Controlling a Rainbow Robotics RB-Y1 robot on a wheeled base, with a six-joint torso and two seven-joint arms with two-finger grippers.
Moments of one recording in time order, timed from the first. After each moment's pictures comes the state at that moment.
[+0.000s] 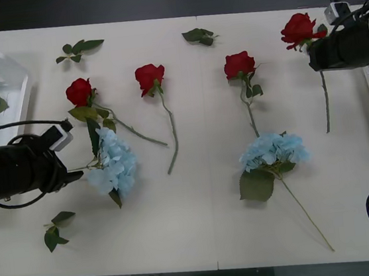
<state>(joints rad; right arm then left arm) -0.69 -0.61 -0.05 -1.26 -0.67 1.27 1.56 -0.10 1.01 -0.28 -1.89 0.99 0.79 -2.17</state>
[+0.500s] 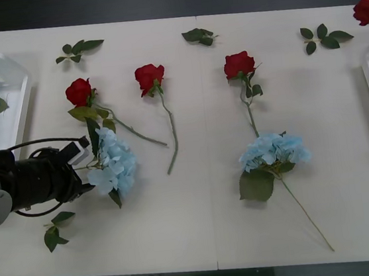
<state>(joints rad) -0.69 -0.81 -0.22 -1.29 -0.67 1.46 1.56 -0.18 1.01 -0.49 -1.76 0.98 0.64 -2.17</state>
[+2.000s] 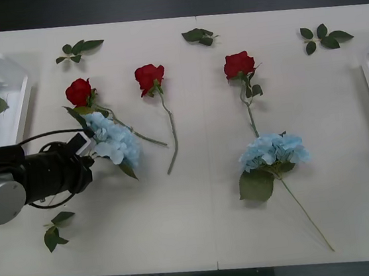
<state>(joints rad) -0.44 -0.85 -0.28 -0.96 -0.60 0.93 1.56 -0.22 0.92 -0.48 -1.68 1.00 0.60 -2.17</state>
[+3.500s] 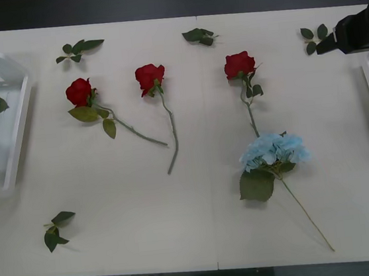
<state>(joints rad) -0.70 -0.82 0.01 -1.40 -0.93 1.41 1.57 -0.06 1.12 0.17 -1.50 1.06 0.93 -1.77</state>
